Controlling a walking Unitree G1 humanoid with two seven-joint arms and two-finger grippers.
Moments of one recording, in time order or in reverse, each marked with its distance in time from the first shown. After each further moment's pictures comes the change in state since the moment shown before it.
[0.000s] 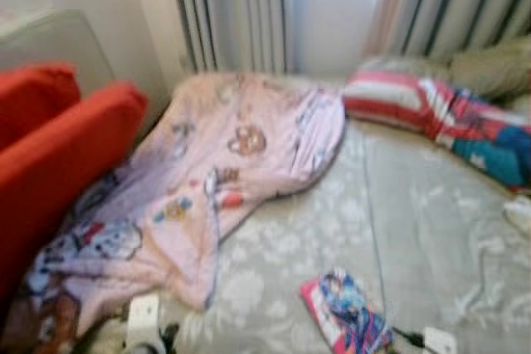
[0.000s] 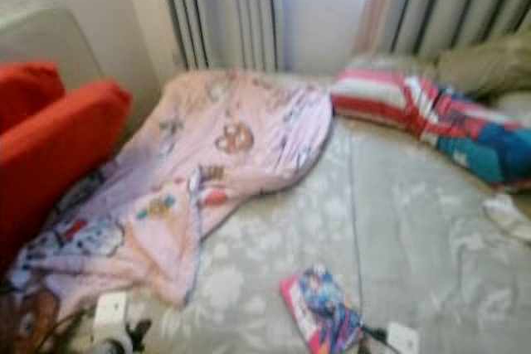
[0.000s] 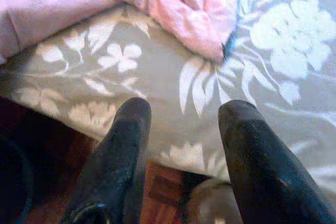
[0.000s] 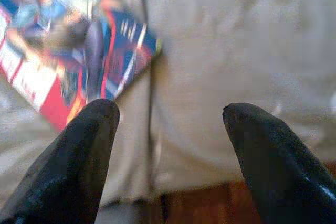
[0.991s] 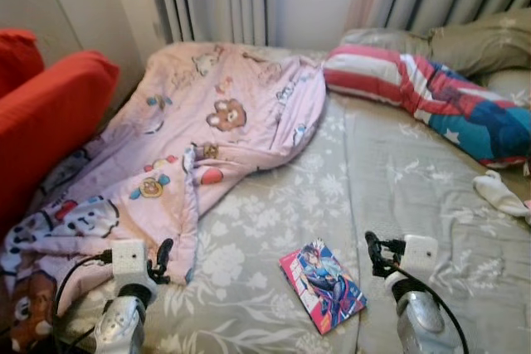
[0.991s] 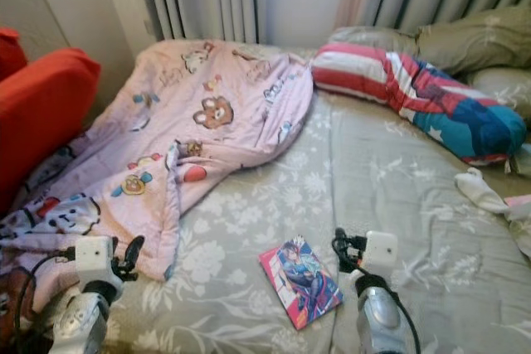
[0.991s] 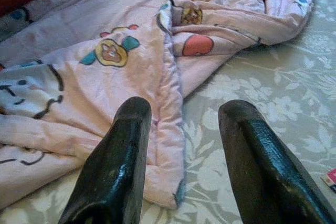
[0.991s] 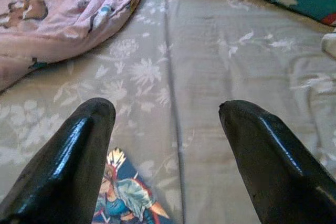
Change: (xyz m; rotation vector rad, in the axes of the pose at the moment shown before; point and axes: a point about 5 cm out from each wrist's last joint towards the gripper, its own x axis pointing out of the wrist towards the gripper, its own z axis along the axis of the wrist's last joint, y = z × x) left arm -0.012 -0.005 0.090 0.010 -0.600 -0.081; right arm -0.015 0.070 0.124 -0.118 -0.687 0.253
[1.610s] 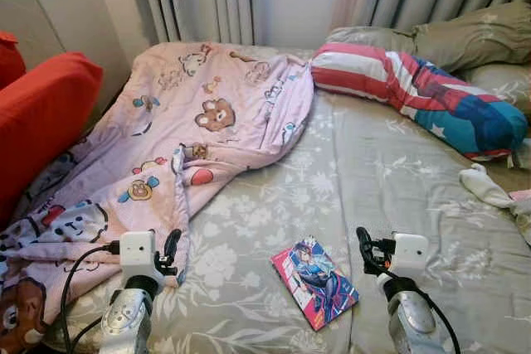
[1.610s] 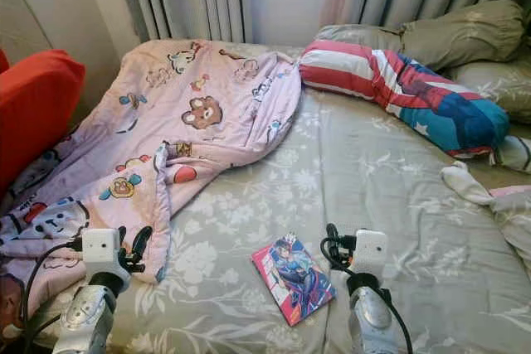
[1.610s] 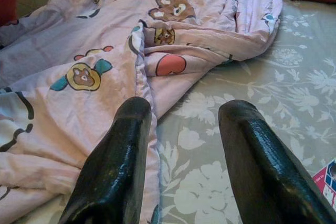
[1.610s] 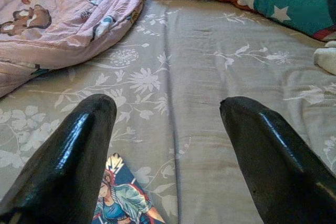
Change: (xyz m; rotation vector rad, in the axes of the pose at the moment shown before) left arm 0.008 -0.011 0.015 0.008 -0.067 -0.041; right arm 0.000 0.012 0.005 -0.030 -0.050 0.038
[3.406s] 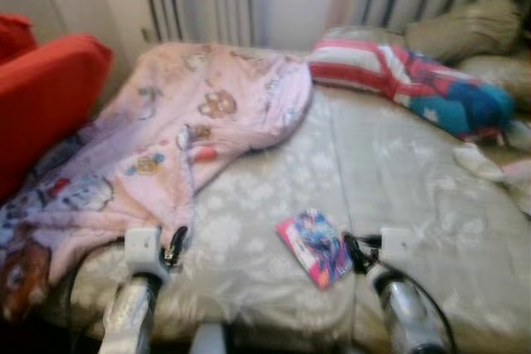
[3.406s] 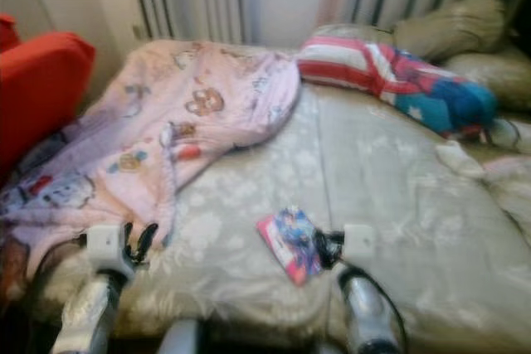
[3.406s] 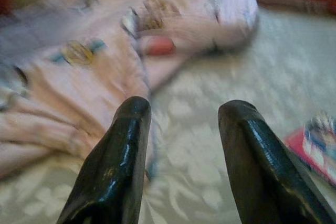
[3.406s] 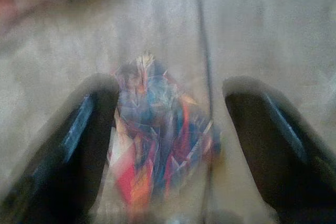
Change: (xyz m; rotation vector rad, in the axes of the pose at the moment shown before) left arm 0.012 -0.014 0.023 0.000 -0.069 -0.085; right arm 0.011 0.003 -0.007 0.048 0.167 0.051
